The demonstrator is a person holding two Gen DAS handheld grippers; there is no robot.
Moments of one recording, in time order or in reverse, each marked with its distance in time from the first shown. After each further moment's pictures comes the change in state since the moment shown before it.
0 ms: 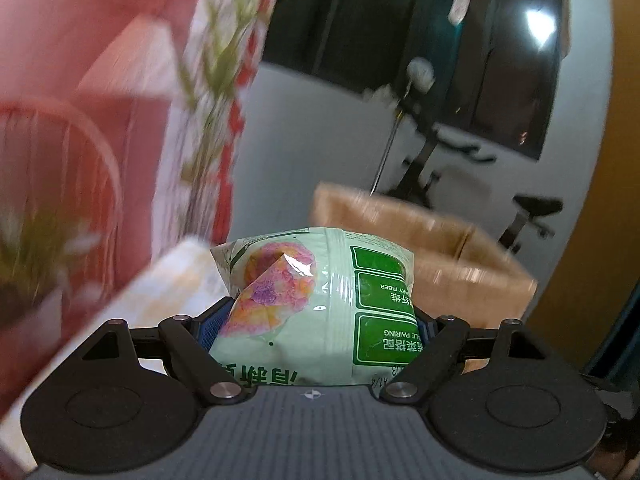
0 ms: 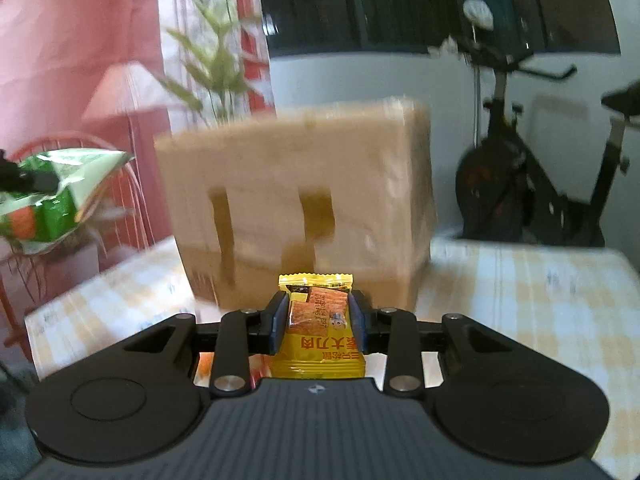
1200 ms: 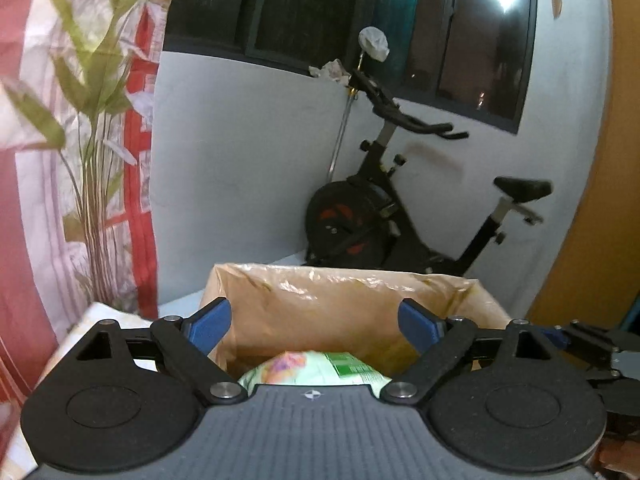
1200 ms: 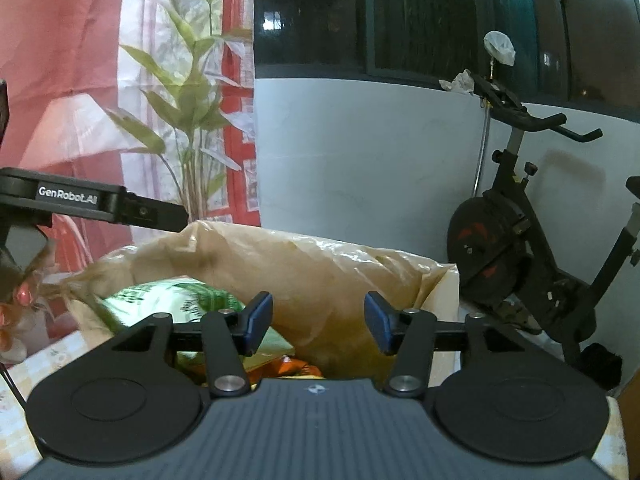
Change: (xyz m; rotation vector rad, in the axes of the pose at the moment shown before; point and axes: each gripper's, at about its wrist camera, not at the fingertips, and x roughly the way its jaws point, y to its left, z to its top) left arm 0.184 -0.054 0.098 0.079 0.095 -0.124; right arm 0.117 -0.016 0.164 -0.094 0.018 -0.057
